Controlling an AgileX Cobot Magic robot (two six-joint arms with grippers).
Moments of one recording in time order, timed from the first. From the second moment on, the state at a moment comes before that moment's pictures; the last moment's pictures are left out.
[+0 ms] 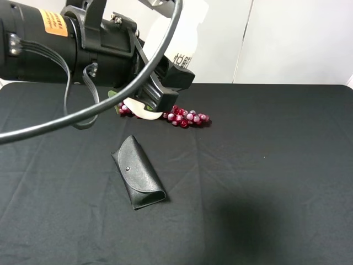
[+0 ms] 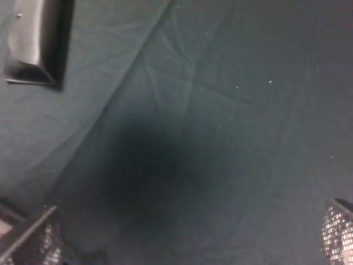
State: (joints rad) left arm -0.90 1.27 -0.83 -0.20 -0.07 0.32; right arm 0.53 0.24 -0.60 0.02 1.17 0.03
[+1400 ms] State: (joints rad) left arm -0.89 1.27 -0.83 -0.20 0.11 0.31; right arm 0.37 0.09 -0.50 0.00 1.03 0.03
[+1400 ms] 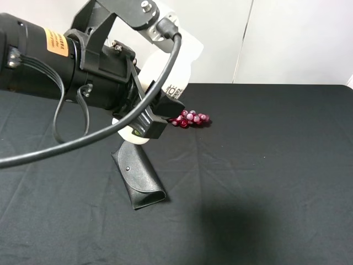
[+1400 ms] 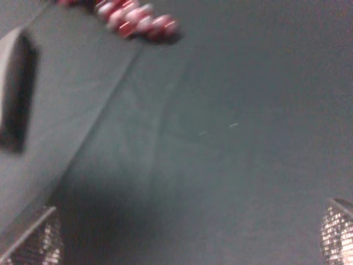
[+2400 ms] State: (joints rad) left arm -0.27 1.27 -0.86 -0.20 0.50 0.22; right arm 0.11 -0.01 -0.50 0.00 1.03 0.03
